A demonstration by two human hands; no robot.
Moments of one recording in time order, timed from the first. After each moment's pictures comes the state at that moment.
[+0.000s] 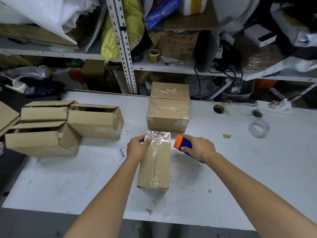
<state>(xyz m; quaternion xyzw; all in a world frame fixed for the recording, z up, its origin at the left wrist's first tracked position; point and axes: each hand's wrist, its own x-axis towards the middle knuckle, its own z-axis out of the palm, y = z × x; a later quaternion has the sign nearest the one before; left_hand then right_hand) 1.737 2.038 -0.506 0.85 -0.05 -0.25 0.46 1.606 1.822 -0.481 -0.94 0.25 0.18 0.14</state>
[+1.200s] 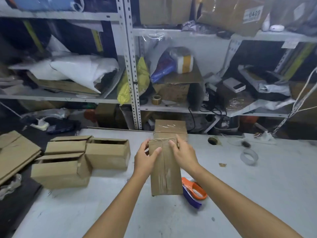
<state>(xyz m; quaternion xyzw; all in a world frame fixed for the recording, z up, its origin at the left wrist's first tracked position) 1.712 2.048 -0.373 0.75 -0.12 -0.18 0.63 1.641 1.909 -0.359 -0.87 0.29 -0.11 0.39</state>
